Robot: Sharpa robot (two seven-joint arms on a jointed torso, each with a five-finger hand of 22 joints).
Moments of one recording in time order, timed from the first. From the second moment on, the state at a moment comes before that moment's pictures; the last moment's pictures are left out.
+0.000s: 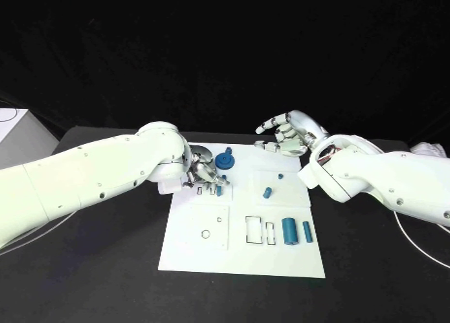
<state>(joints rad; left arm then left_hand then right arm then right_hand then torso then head) 1.40 -0.52 -0.07 1.29 -0.96 0.30 -0.53 1.07 -0.09 0.37 0.29 0.05 0.76 0.11 0.76 0.69 1.00 0.04 0.97 0.65 1.46 -0.02 1.48 1.31 0.14 1.22 0.08 1.26 0.92 1.39 -0.83 -0.15 1.55 -0.84 -0.57 0.02 1.46 -0.15 0.16 0.29 0.22 0.86 0.17 0.19 0.35 1.38 0.08 1.36 1.31 1.47 0.00 1.54 1.31 0.05 1.47 0.10 1.36 1.31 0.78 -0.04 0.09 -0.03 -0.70</state>
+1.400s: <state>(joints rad) 1.40 -0.54 -0.07 1.30 -0.85 0.25 -0.52 1.23 -0.12 0.66 0.30 0.05 0.74 0.09 0.81 0.71 1.00 0.02 0.98 0.62 1.47 -0.03 1.49 1.31 0.14 1.22 0.08 1.29 0.95 1.38 -0.83 -0.15 1.55 -0.84 -0.56 0.02 1.46 -0.15 0.17 0.29 0.22 0.86 0.17 0.19 0.35 1.38 0.08 1.36 1.31 1.47 0.00 1.54 1.31 0.05 1.47 0.10 1.36 1.31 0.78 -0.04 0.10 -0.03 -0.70</state>
